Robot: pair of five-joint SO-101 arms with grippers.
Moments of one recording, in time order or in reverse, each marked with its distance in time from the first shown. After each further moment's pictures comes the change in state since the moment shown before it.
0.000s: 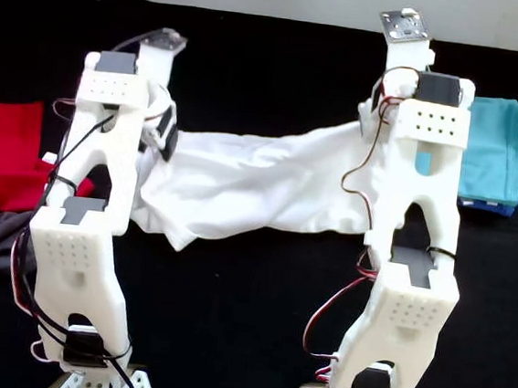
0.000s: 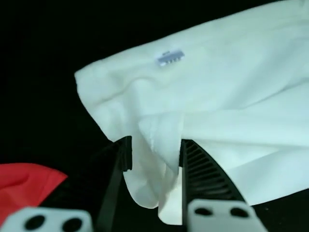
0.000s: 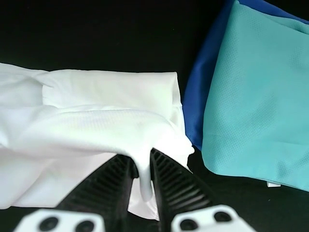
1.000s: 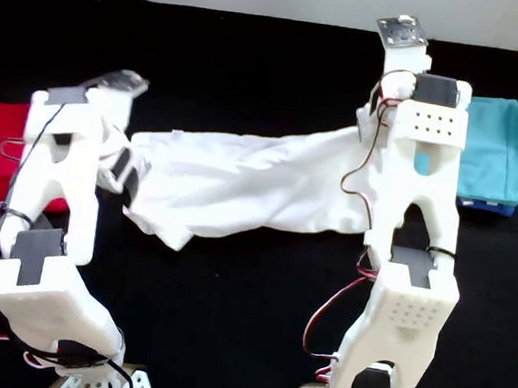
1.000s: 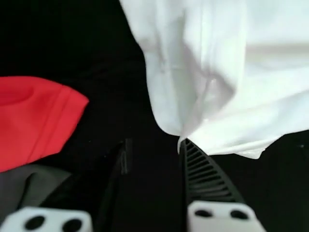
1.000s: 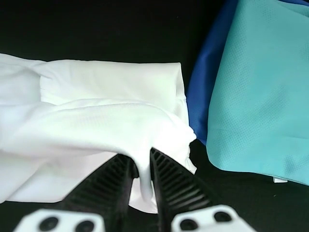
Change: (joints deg) left arm -10.4 -21.3 30.9 -2.1 -10.5; right arm 0.0 -0.2 2.4 0.0 0.0
